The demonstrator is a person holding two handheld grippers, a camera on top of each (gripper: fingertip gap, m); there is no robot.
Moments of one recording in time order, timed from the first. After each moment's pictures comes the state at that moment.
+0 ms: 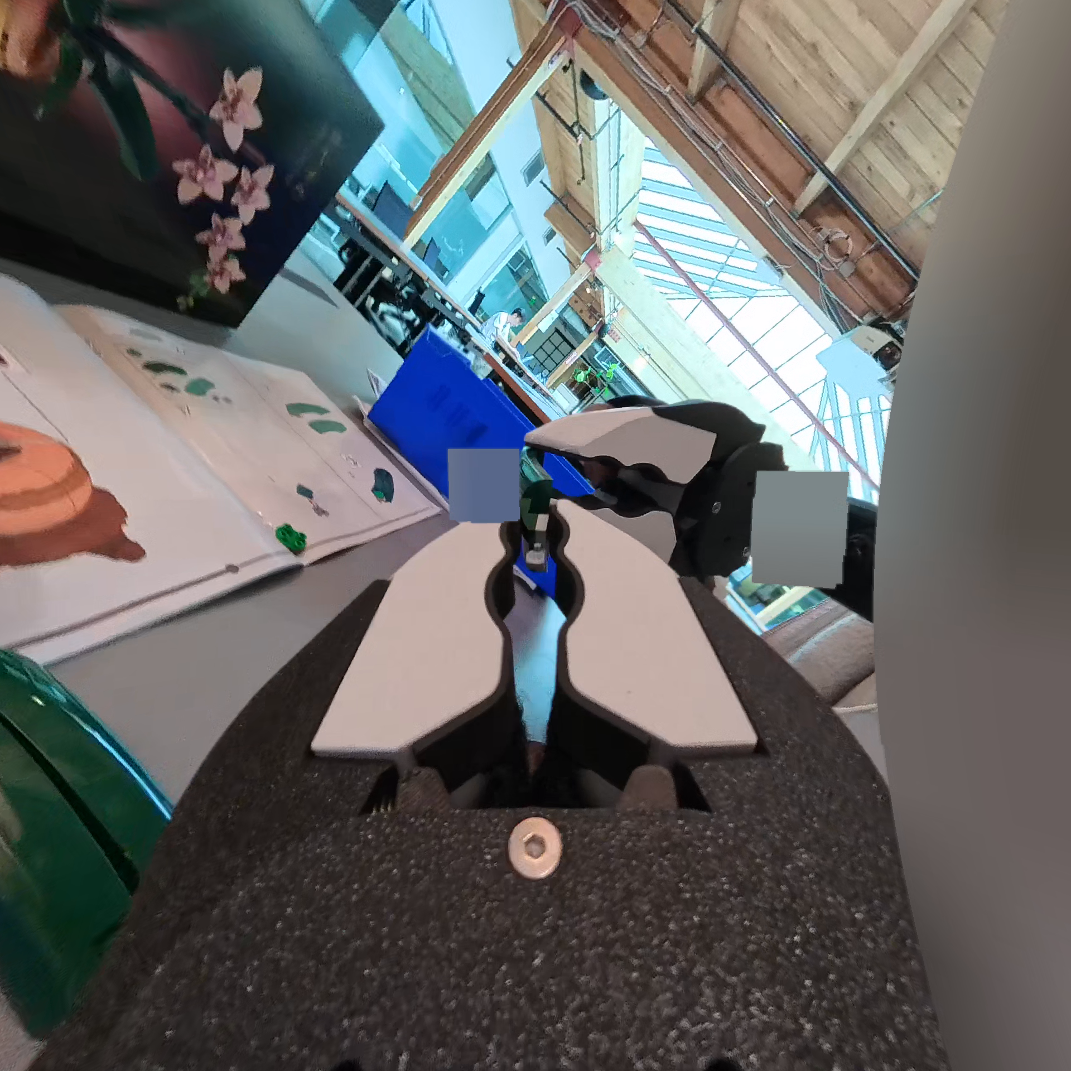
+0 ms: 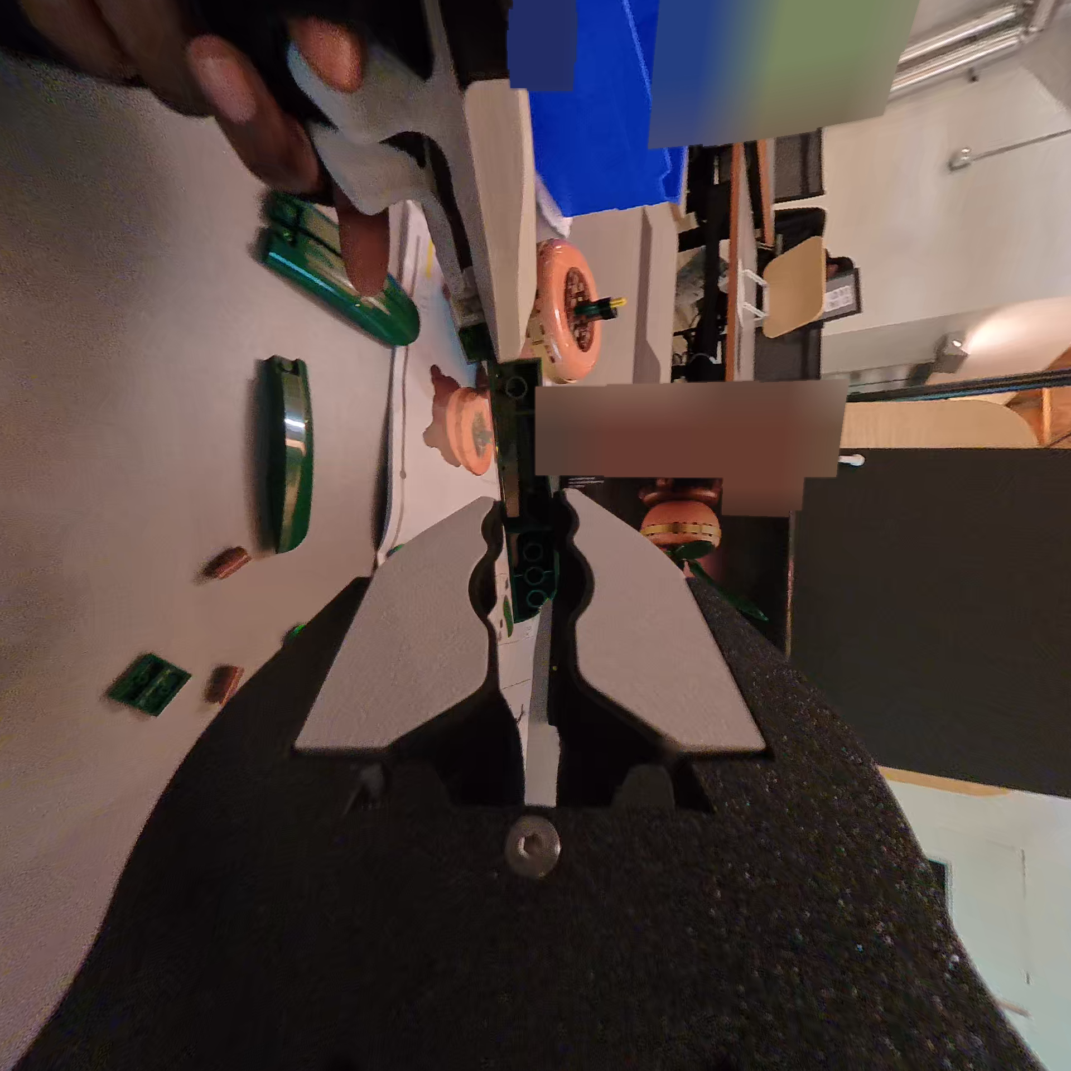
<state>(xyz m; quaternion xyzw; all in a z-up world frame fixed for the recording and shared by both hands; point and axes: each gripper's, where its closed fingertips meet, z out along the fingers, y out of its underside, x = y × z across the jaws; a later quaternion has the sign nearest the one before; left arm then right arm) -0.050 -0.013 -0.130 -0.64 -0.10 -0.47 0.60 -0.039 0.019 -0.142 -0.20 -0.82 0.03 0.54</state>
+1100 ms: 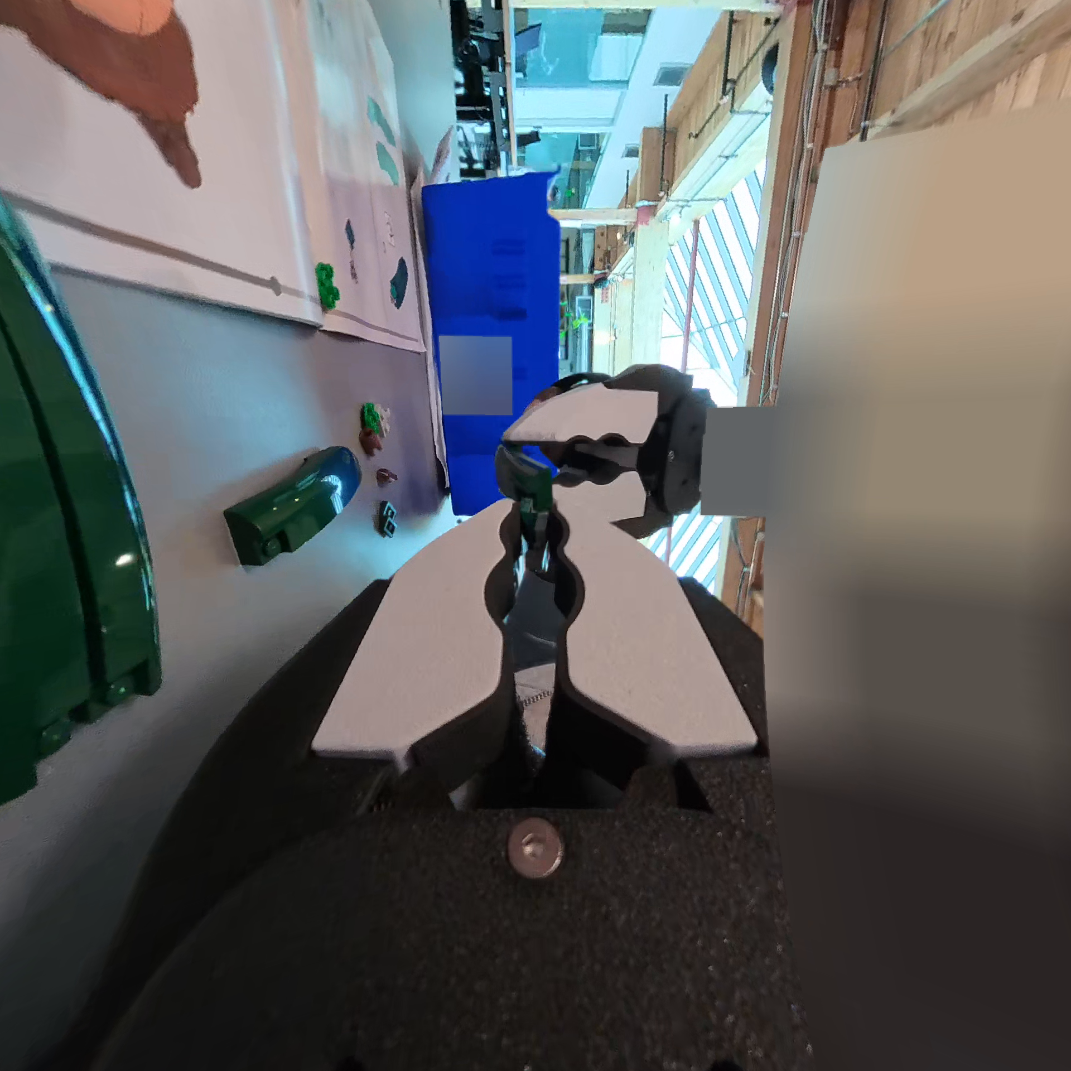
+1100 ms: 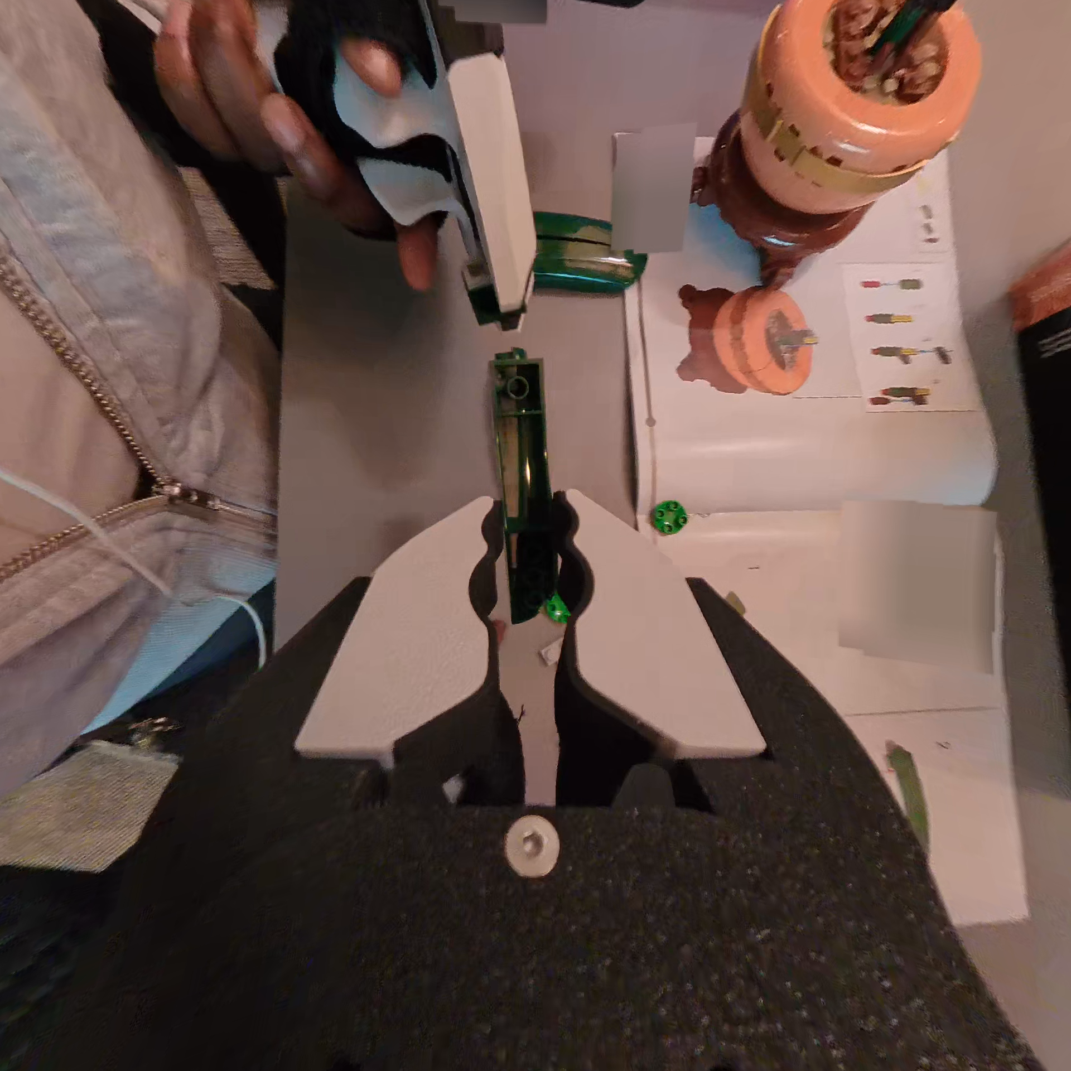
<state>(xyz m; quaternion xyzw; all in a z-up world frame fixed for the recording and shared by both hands) -0.046 -0.010 -0.167 -0.62 -0.31 -0.64 0.32 -0.013 0.026 -0.189 -0.42 -0.85 0.28 0.17</state>
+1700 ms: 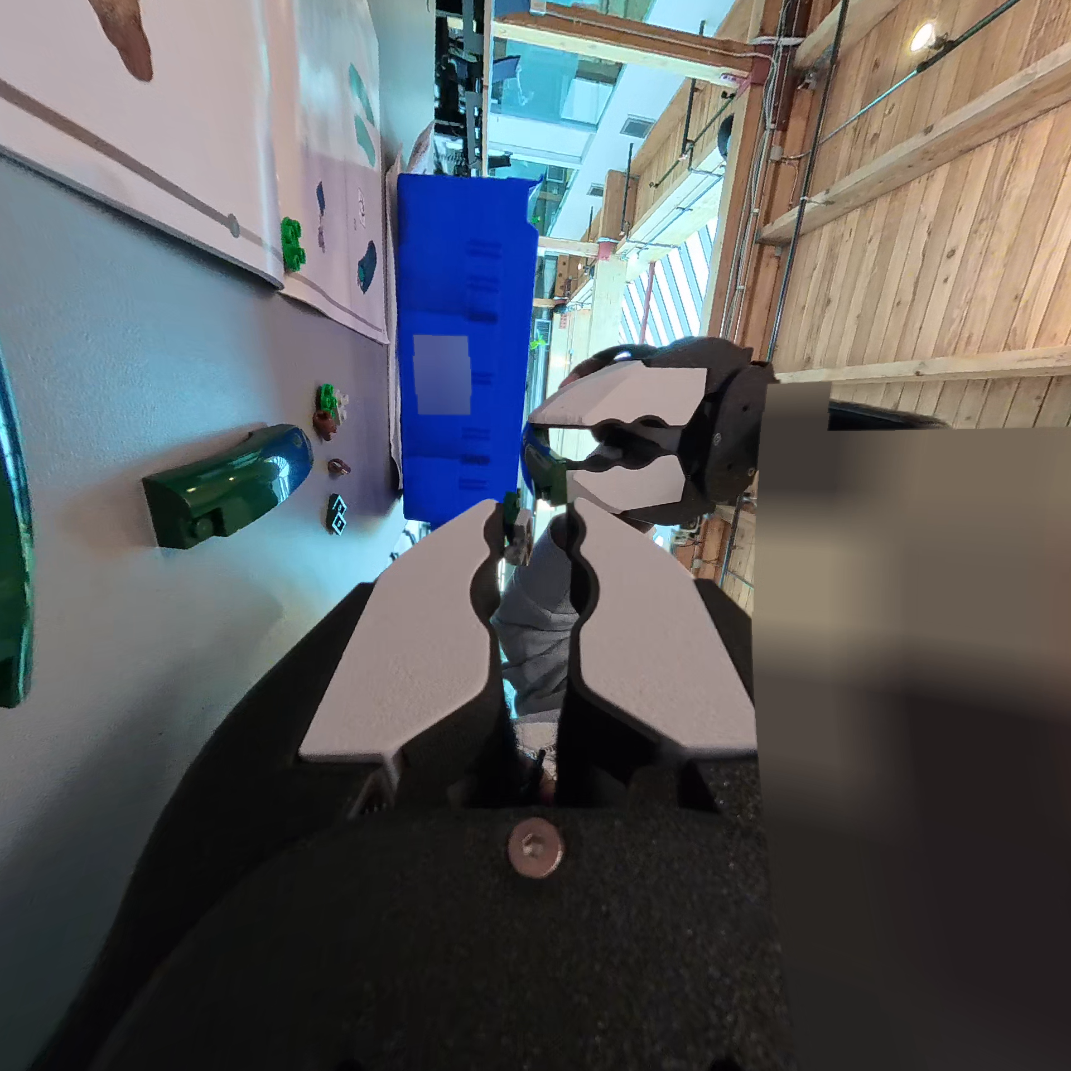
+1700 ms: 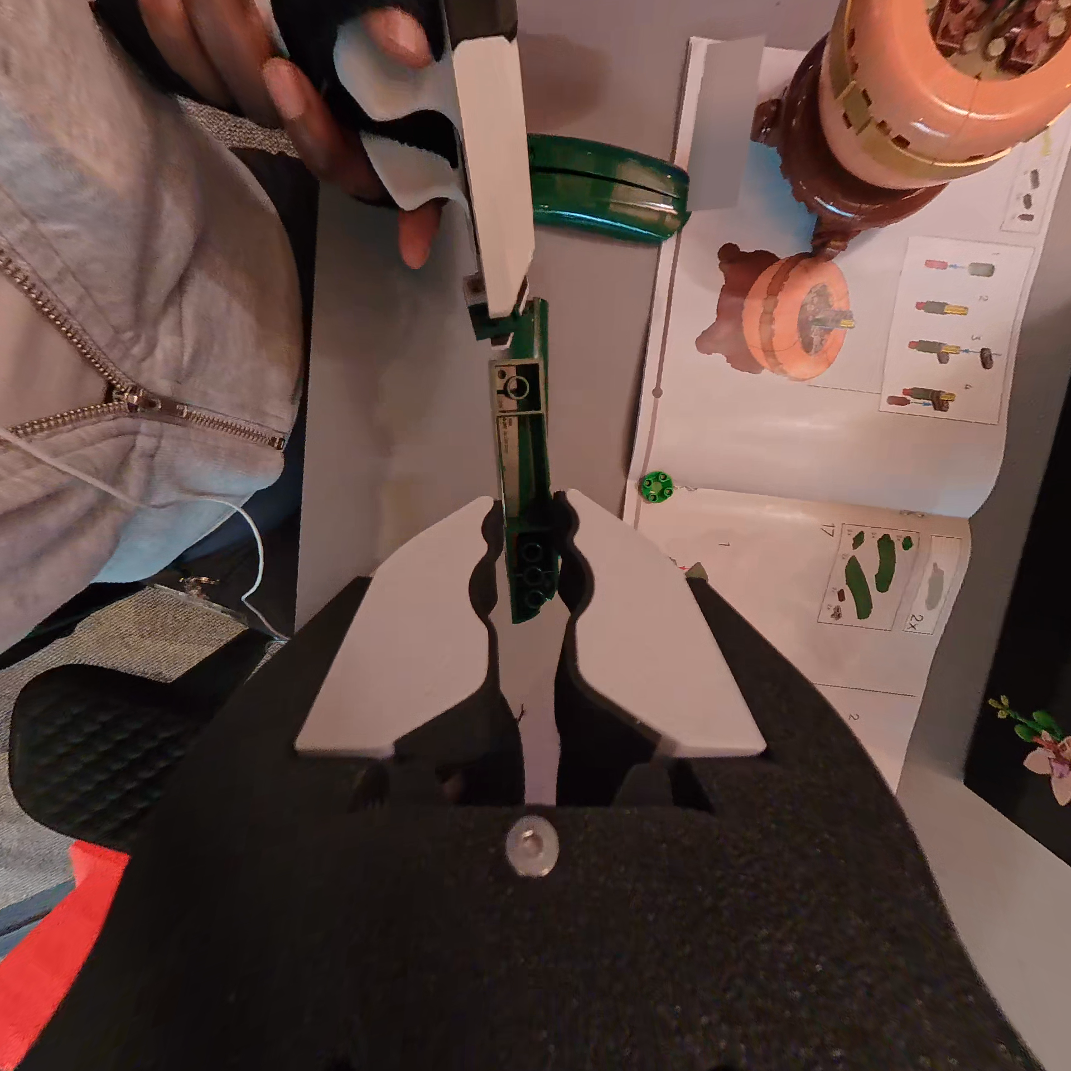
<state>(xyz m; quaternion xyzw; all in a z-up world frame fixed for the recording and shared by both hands) -0.036 -0.004 -0.158 -0.58 -0.34 -0.68 0.30 -0.013 0.036 -0.168 -0.38 -0.90 0.20 0.07</state>
